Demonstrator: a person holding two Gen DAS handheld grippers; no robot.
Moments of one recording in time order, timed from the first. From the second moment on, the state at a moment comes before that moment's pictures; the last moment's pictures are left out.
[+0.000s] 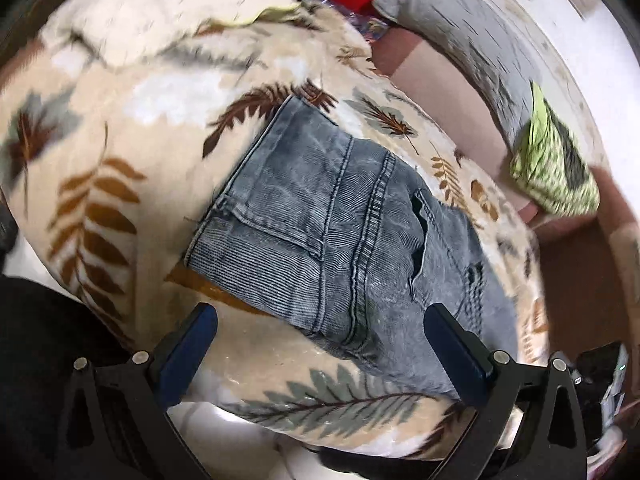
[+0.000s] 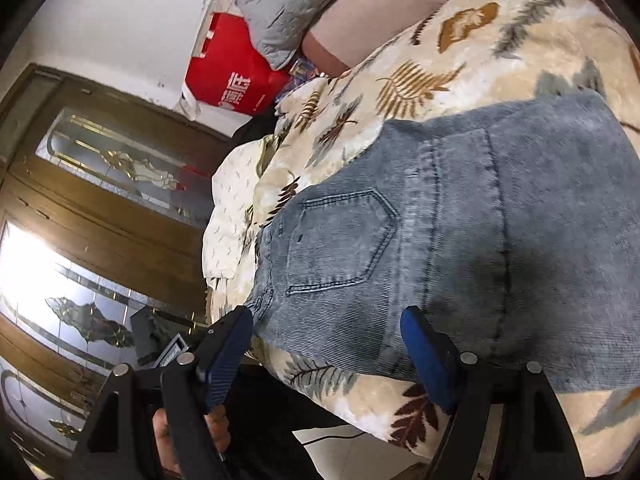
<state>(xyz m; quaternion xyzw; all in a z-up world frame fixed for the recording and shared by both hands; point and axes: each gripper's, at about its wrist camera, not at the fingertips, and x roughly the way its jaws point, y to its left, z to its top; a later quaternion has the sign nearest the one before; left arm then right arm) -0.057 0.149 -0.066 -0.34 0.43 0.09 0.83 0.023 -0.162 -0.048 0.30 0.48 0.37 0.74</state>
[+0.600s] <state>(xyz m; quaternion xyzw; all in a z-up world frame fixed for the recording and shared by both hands) -0.003 0.162 -0.042 -0.20 0.41 0.10 0.88 0.228 -0.034 -0.043 -0.09 0.57 0.25 0.78</state>
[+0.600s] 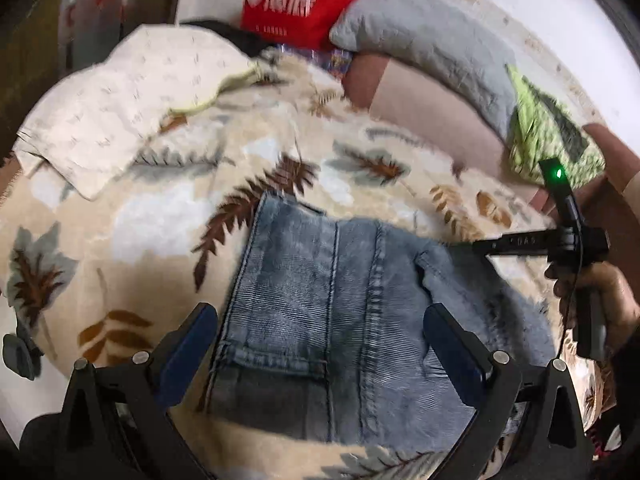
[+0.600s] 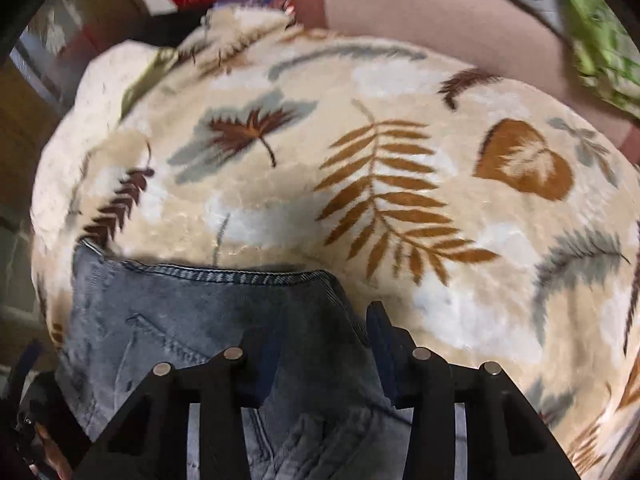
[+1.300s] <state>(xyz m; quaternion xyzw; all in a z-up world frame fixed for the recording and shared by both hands) 0.008 0.161 -0.086 -0.17 0.46 0.10 0.87 0.235 -0.014 -0.074 -0.11 0.56 0.21 0.80</state>
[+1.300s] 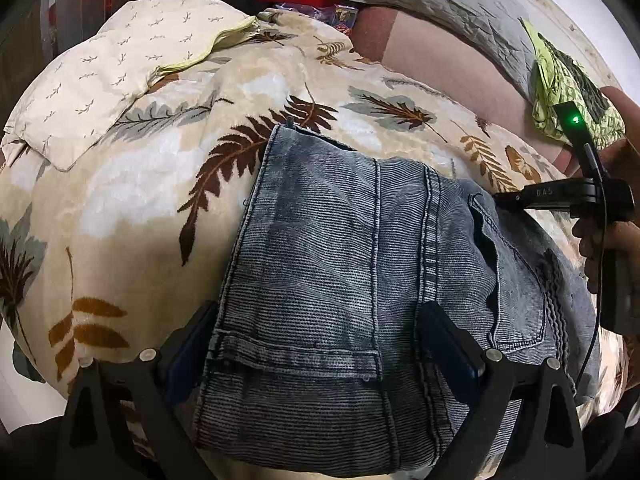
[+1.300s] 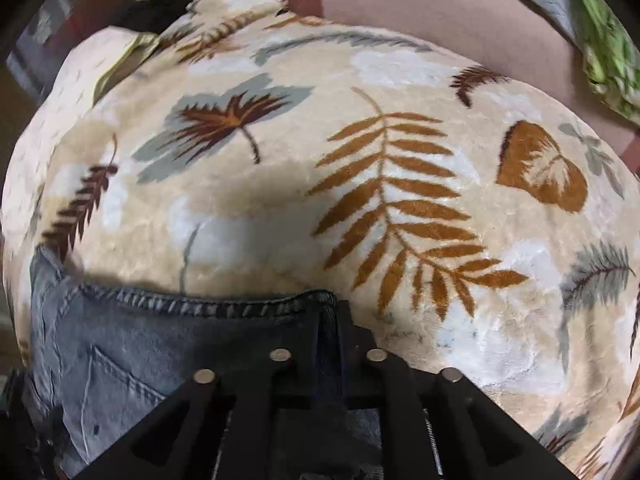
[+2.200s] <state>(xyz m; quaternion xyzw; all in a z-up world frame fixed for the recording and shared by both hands) 0.003 0.159 -0.081 -0.17 0.44 0.12 0.87 0.147 -0.100 -0.022 0.08 0.53 0.26 0.80</state>
